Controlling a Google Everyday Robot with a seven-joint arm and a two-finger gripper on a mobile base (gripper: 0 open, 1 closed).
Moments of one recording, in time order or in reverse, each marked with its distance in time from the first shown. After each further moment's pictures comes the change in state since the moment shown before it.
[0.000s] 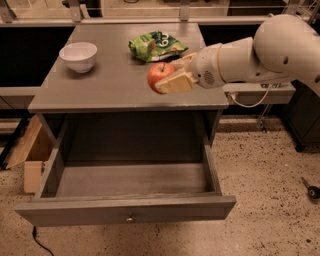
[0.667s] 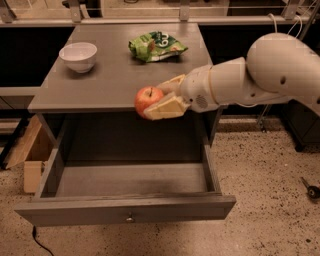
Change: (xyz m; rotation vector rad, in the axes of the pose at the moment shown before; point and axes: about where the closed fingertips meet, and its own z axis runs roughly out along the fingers) arm 0.013 0.079 0.006 -0.127 0.028 -0.016
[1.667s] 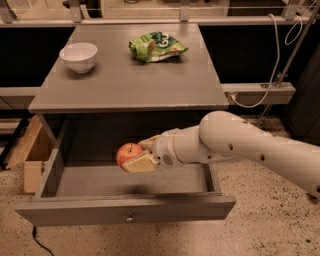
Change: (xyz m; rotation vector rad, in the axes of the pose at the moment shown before) arm 0.106 0.083 0.104 -0.051 0.081 0.219
